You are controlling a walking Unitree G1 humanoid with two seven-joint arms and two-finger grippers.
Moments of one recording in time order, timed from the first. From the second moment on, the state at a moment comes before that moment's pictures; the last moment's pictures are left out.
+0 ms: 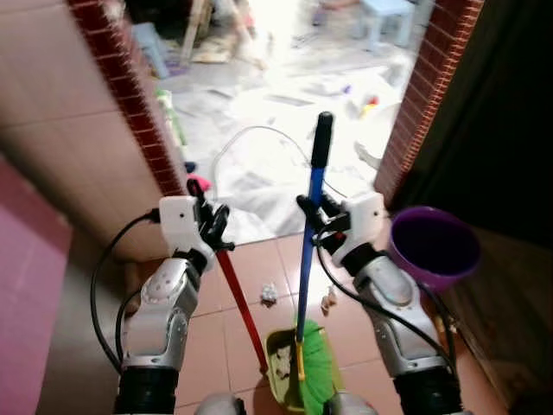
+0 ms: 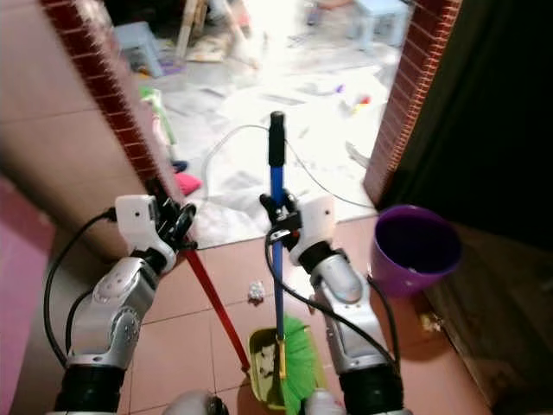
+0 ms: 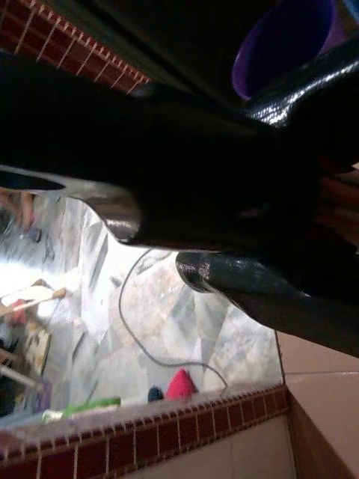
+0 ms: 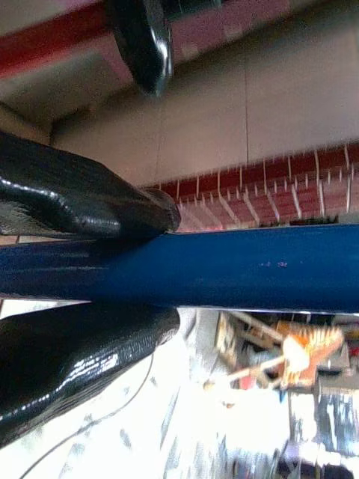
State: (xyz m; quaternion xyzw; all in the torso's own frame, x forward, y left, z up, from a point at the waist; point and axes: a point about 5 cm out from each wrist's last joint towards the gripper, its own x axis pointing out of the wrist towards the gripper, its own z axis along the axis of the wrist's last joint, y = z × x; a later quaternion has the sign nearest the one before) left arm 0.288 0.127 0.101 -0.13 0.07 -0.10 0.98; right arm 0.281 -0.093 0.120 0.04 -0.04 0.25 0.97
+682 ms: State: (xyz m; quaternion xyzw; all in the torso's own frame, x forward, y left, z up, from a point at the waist) left arm 0.286 0.114 0.095 -0.13 0.08 -0.12 0.98; right arm 0.284 -0.118 0.112 0.03 -0.03 0.22 0.97
